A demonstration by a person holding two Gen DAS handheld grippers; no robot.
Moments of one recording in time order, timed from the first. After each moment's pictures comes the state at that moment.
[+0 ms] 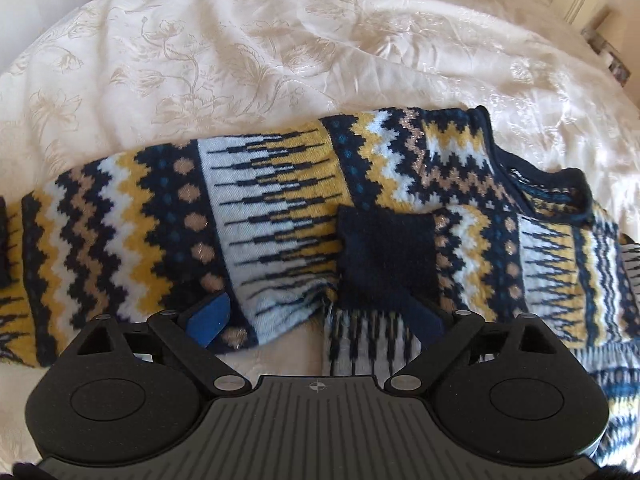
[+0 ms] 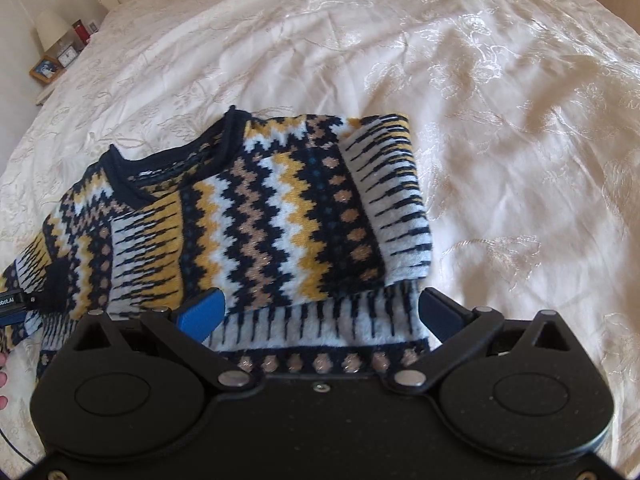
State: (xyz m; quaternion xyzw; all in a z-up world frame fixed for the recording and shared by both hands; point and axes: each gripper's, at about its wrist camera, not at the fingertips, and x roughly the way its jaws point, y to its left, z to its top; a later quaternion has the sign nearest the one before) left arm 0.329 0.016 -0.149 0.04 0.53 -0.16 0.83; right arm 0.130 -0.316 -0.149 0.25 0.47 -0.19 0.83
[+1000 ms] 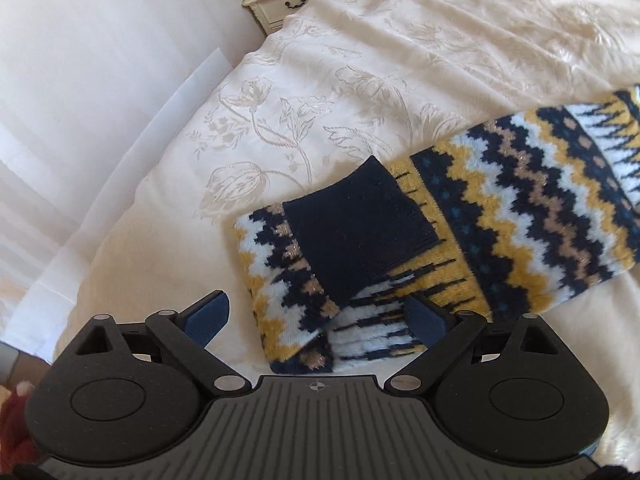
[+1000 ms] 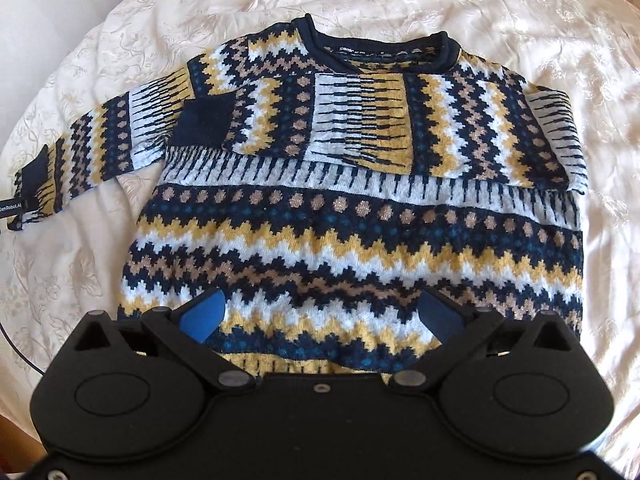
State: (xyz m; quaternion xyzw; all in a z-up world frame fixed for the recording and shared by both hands) left arm 0.349 0.188 -0.152 0.23 0.46 0.02 0.85; right arm 0.153 -0.146 -0.121 0.16 0.55 -0.10 0.81
